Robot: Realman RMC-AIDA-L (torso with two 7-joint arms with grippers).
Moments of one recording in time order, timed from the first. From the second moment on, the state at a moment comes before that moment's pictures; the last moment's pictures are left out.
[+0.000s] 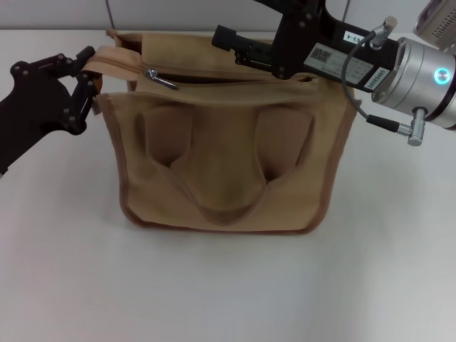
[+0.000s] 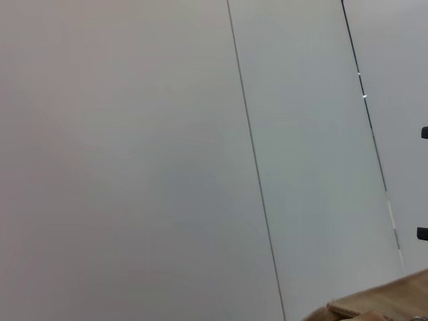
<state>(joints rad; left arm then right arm) -0.35 -2.08 0.69 0.44 1.37 1.57 -0.65 0.72 2.04 -1.47 -0.36 -0.84 -1.47 2.33</state>
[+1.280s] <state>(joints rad) -0.36 -2.08 0.69 0.41 1.33 1.65 -0.66 0.83 2.04 -1.47 -0.37 -1.03 -1.37 2.42</state>
